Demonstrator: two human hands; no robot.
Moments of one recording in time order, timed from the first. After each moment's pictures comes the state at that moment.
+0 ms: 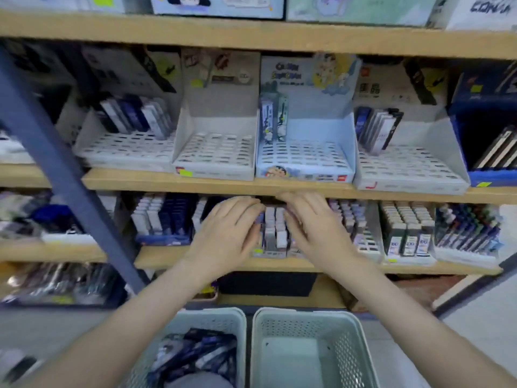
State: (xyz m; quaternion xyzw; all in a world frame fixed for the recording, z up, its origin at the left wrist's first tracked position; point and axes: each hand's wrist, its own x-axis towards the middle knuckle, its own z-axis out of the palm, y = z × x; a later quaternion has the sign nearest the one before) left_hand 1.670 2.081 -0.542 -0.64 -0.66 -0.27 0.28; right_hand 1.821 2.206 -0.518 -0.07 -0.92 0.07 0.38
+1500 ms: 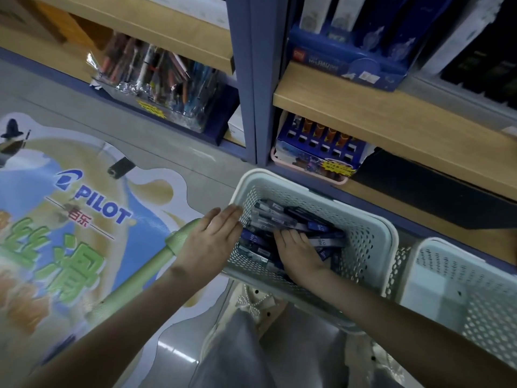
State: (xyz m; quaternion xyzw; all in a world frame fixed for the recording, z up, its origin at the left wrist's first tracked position) left_hand 1.565 1.802 -0.886 -0.54 -0.84 0.00 0.05; right_hand 1.673 1.995 -0.948 0.03 -0.97 0.06 -0.24
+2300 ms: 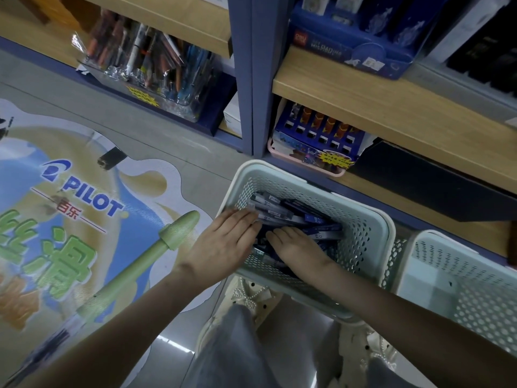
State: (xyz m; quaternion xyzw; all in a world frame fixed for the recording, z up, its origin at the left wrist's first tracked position) left_hand 1.582 1.817 -0.891 -0.56 -0.82 -0.11 0.06; right_hand 1.676 2.001 -0.931 0.13 -0.98 0.13 -0.05
